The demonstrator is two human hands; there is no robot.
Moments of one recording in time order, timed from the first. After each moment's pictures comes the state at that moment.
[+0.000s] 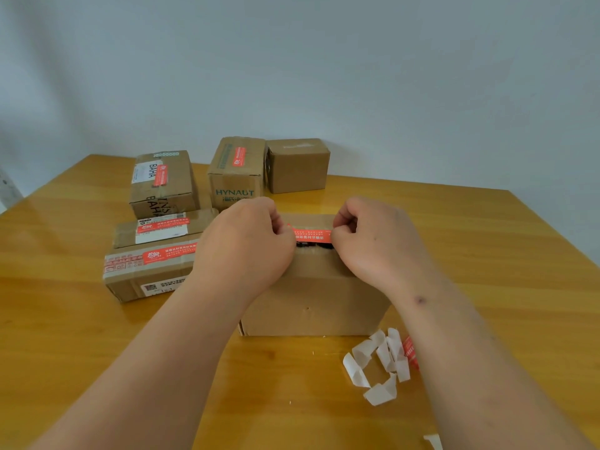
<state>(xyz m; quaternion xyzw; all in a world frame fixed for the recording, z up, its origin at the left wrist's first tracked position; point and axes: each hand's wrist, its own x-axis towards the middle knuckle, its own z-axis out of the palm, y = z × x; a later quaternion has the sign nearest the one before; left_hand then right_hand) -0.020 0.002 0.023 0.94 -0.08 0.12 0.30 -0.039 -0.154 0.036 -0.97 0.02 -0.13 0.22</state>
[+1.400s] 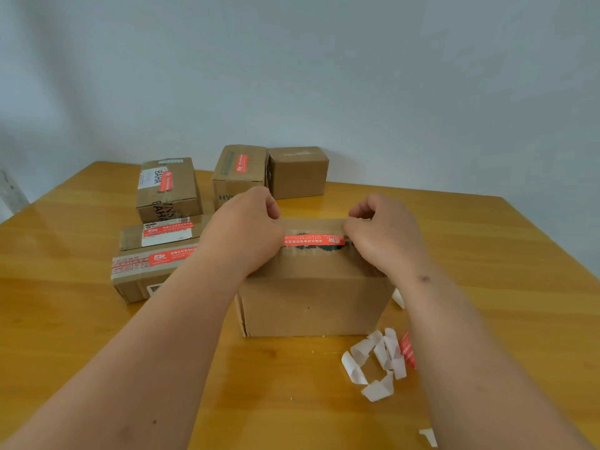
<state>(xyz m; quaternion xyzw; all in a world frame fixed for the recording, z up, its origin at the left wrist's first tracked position) 0.002 0.011 0.028 0.94 -0.08 0.08 0.33 -0.019 -0.169 0.028 -0.92 0.13 -0.14 0.33</state>
